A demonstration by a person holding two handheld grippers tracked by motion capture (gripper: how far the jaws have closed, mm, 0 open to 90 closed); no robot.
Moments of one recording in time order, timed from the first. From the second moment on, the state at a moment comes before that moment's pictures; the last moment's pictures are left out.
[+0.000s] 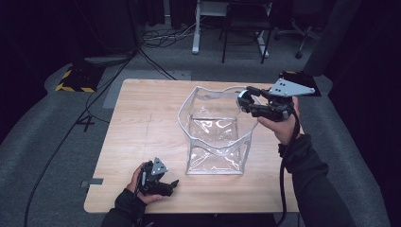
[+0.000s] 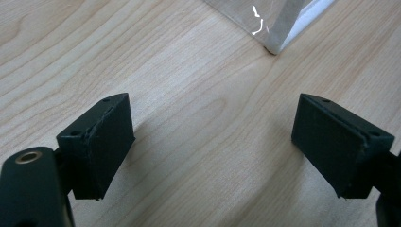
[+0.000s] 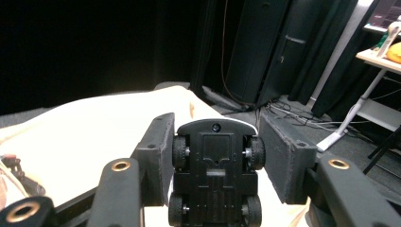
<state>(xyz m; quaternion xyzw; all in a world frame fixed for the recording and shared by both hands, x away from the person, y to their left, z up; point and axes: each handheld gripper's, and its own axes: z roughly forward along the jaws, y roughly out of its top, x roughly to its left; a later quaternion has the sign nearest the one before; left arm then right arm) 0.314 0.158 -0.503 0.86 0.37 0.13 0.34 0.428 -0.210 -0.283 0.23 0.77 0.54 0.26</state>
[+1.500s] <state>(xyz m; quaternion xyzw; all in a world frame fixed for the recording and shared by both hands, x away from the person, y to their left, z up) 0.314 0.157 -0.503 0.85 0.37 0.13 0.34 0.441 -0.196 -0.317 0.21 0.85 0.44 0.19</state>
